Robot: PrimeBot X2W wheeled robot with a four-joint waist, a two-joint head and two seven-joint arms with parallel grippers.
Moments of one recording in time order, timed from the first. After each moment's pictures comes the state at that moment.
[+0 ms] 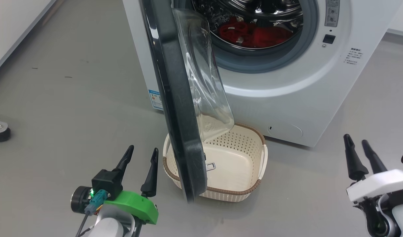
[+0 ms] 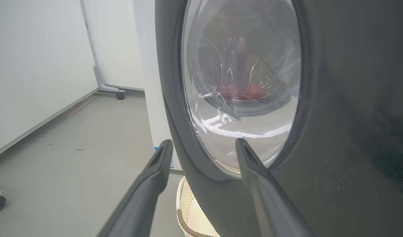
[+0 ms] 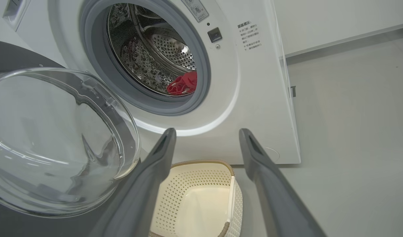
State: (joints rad) left arm -0.18 0.04 -0.38 0.34 -0.42 0.02 -0.25; right arm -0.06 -0.31 0.20 0.18 0.99 0.12 -0.07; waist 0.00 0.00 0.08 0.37
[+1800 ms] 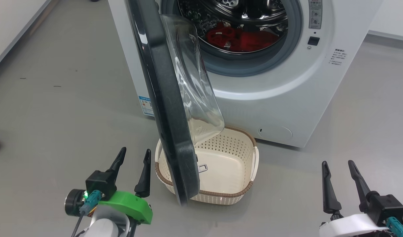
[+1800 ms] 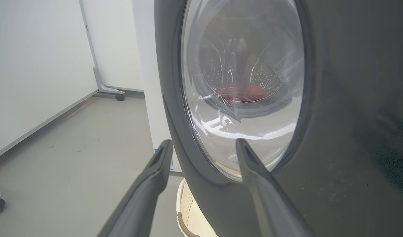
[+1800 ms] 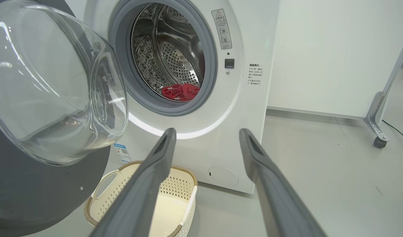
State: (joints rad) left arm -0.18 0.04 -0.35 0.37 -0.41 0.02 -0.25; right arm 0.17 -0.11 0.12 0.02 0.29 -0.07 -0.26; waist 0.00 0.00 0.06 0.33
